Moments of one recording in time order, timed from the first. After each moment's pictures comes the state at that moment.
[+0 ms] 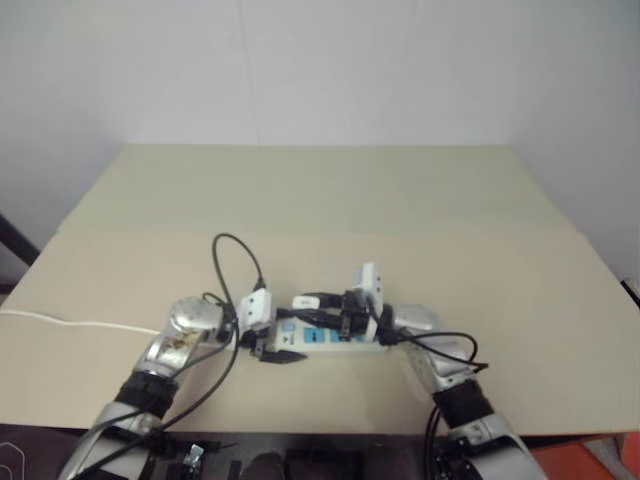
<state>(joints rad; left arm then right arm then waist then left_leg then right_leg) -0.43 0.54 -0.26 0.32 -0.18 -0.06 -1.31 -0.43 -0.19 0.22 0.21 0.35 0.07 1.09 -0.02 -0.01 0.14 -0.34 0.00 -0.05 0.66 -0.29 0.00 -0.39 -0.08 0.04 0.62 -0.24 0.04</state>
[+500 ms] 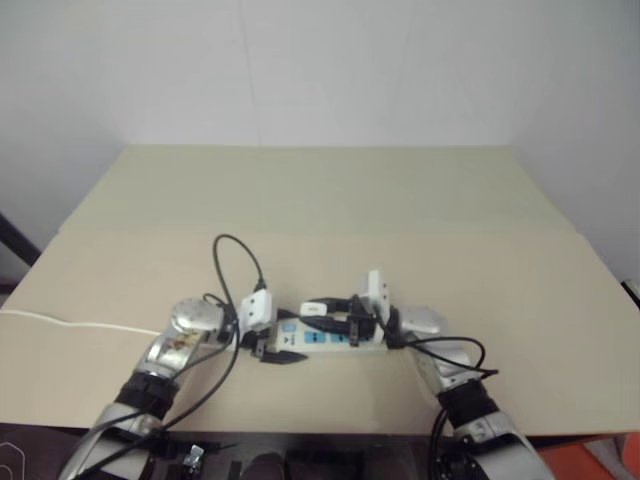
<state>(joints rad) -0.43 0.54 -0.26 0.32 -0.18 -0.06 -1.31 -0.44 -0.22 0.23 0.33 0.33 -0.06 1.14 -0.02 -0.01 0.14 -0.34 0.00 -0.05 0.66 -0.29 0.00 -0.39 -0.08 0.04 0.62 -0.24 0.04</state>
